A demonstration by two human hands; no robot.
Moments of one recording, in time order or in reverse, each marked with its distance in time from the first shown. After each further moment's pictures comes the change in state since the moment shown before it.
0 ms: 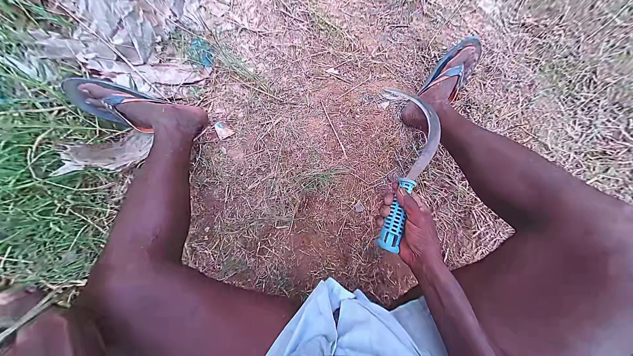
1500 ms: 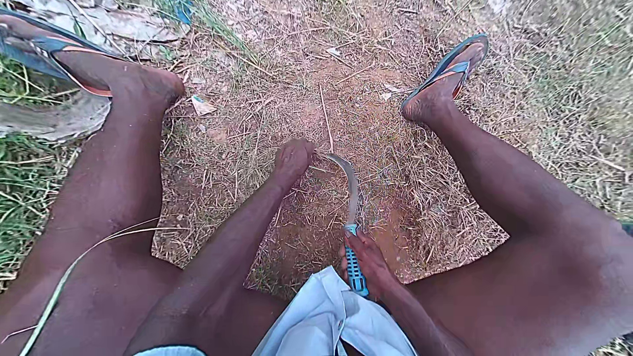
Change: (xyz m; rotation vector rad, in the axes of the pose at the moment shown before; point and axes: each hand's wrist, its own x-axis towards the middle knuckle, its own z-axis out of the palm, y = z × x) left_hand -0.107 0.072 0.276 0.470 -1.183 1.153; right_hand -0.020 0.081 -0.026 -0.432 -0.178 0.512
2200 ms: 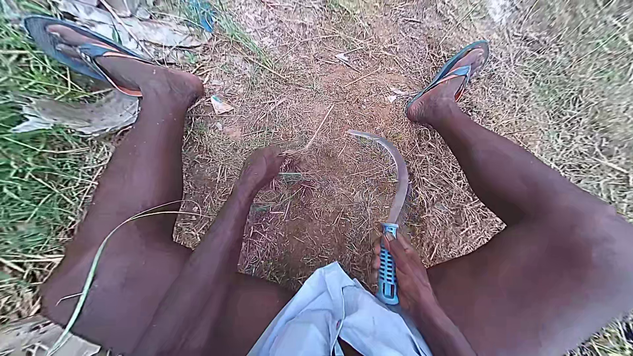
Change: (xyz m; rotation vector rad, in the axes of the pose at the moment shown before) left_hand -0.063 -0.084 -0.015 -0.235 0.014 -0.105; right_hand -0.054 0.002 -0.019 0.149 0.112 -0.294
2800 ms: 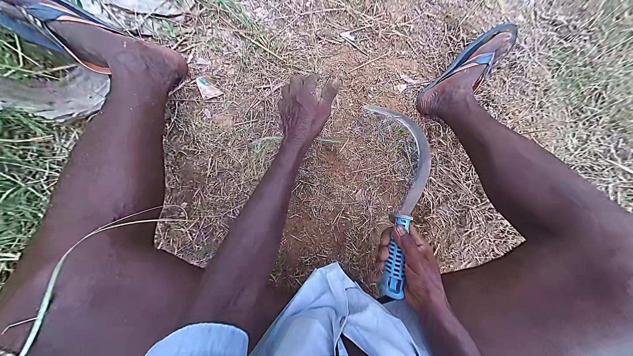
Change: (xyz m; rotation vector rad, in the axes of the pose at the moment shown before) left_hand 0.063 0.119 -0.028 -0.266 0.451 -0.020; right_hand 0.016 -0.016 0.006 -0.021 0.002 -0.130
